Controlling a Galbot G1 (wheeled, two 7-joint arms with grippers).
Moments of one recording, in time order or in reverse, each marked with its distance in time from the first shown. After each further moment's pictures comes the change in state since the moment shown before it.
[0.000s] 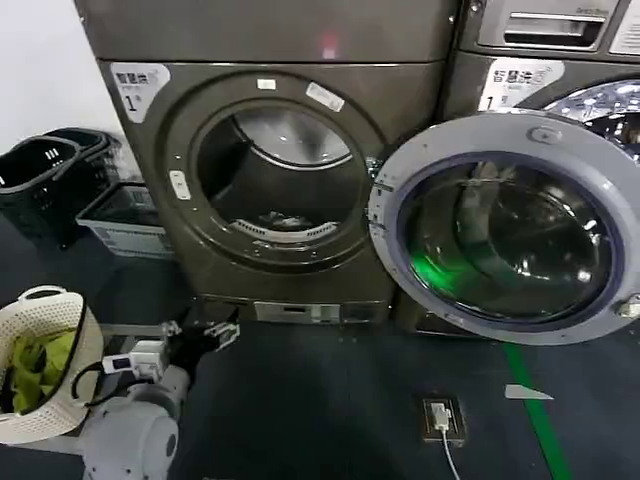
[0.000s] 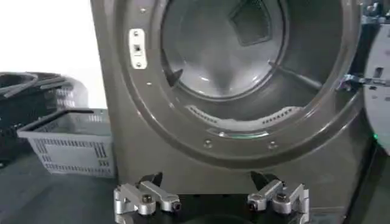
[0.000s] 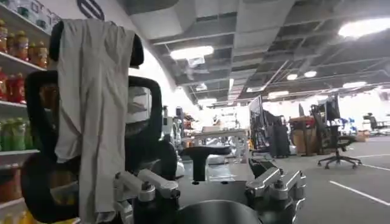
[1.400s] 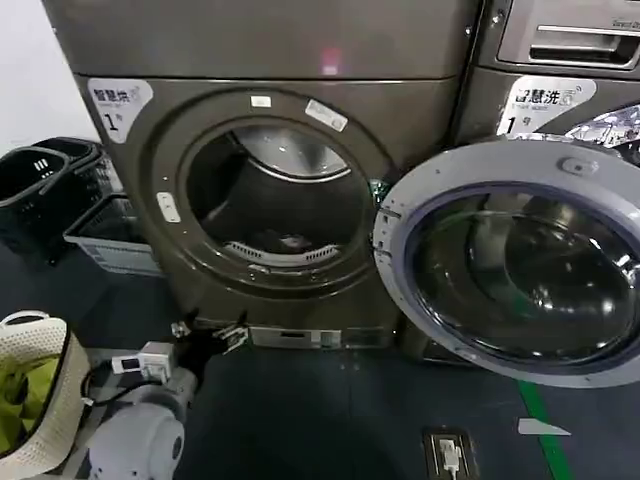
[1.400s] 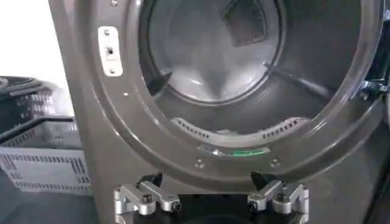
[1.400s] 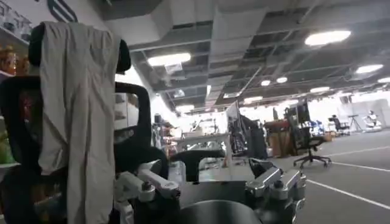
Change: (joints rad) left arm -0.002 0.018 0.023 0.012 0.001 0.000 0.009; right arm -0.037 0.010 0.039 -0.020 0.026 0.007 0.040
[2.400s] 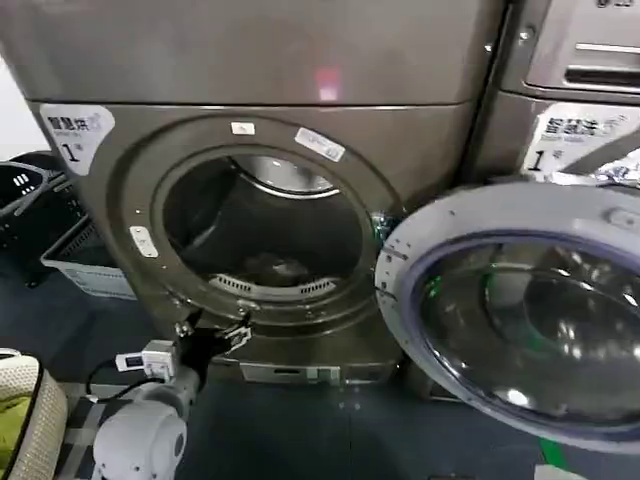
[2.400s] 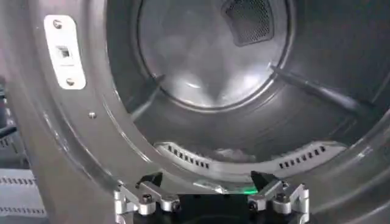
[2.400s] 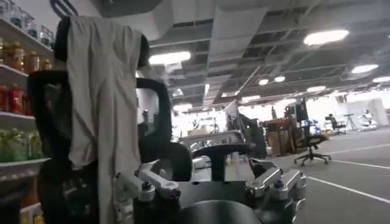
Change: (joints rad) left arm -0.009 -0.009 0.005 0.015 -0.009 0.000 0.017; right arm 0.002 0.014 0.003 0.000 -0.002 0.001 0.001
